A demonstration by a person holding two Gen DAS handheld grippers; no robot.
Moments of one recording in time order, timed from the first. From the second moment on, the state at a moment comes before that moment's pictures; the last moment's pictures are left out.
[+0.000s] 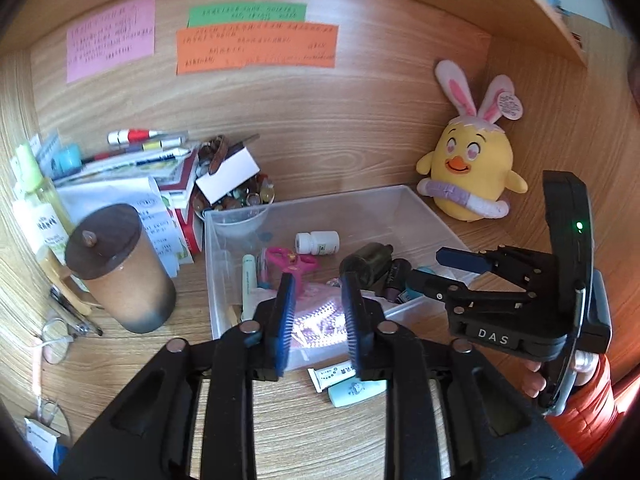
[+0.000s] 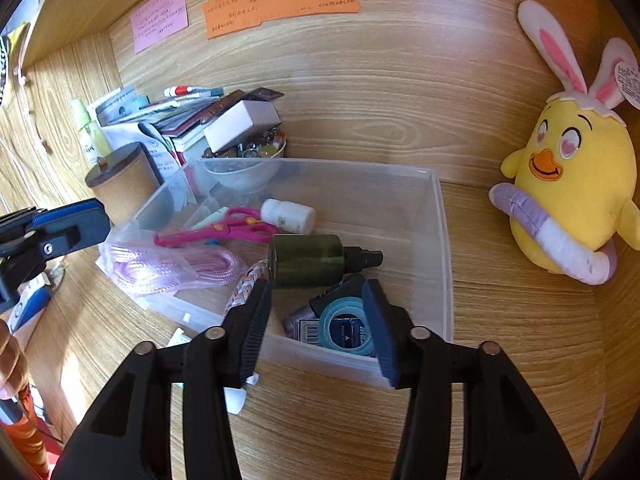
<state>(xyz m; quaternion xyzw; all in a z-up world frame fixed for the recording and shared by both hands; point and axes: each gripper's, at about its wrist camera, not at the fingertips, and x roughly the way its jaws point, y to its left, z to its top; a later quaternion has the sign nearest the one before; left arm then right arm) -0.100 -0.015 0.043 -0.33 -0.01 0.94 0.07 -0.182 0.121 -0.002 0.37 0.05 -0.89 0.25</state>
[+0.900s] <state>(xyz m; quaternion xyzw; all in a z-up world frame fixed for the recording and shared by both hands) -0.108 0.036 -0.054 -0.47 0.01 0.88 0.05 -0.128 0.175 -0.007 0.36 0.07 -0.90 0.24</state>
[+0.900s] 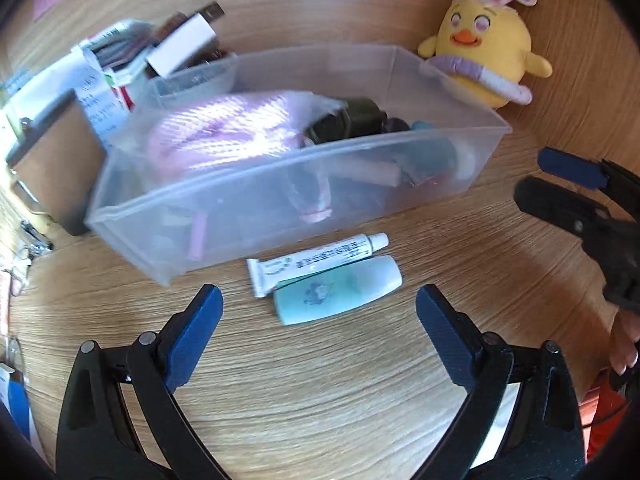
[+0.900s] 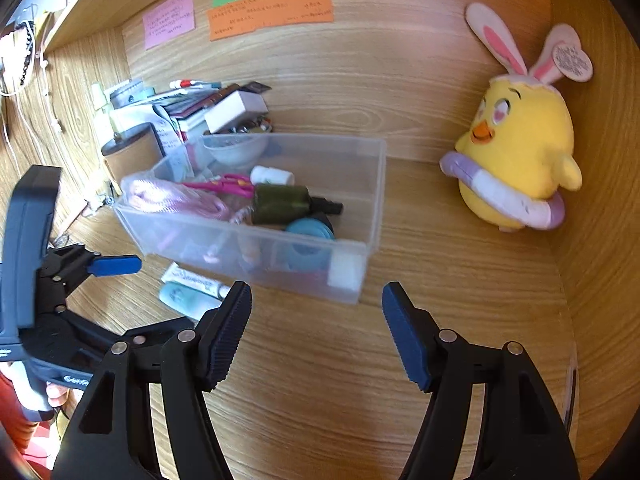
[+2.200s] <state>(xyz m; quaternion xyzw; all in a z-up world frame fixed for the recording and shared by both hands) -0.051 -0.056 -0.057 -0.43 -0.04 0.90 0.01 -0.138 0.050 -0.062 0.42 0.19 -0.83 0.32</state>
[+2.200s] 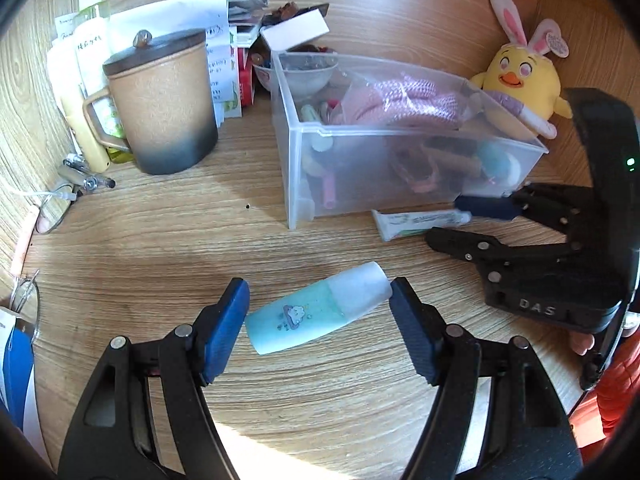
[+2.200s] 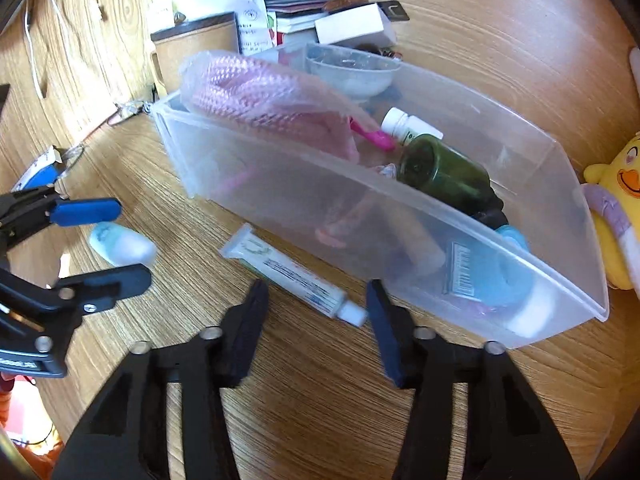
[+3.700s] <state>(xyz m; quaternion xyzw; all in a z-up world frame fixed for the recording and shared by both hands) -0.063 -0.019 0.045 -0.30 -0.02 0.95 0.02 -0.110 0.131 0.034 0.31 0.06 -0.89 0.32</state>
